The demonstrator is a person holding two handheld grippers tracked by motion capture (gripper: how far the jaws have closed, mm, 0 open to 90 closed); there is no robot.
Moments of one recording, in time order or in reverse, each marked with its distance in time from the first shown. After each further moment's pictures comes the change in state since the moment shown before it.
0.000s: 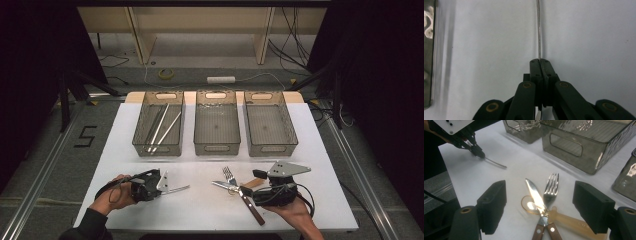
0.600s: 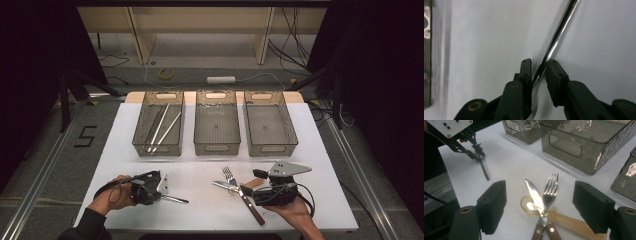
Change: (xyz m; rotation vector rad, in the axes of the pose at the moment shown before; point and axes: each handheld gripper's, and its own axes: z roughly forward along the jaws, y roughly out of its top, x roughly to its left) left arm -0.003 0.000 -0.001 0.009 -0.003 0.041; right arm -0.001 0.000 0.000 -0.008 -0.002 0.006
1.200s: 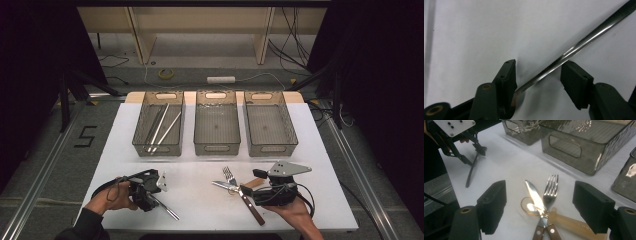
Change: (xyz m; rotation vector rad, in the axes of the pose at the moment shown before) left arm 0.003 -0.002 -0.001 0.035 -0.084 -0.107; right arm 0.000 0.000 0.000 -0.006 0.001 0.003
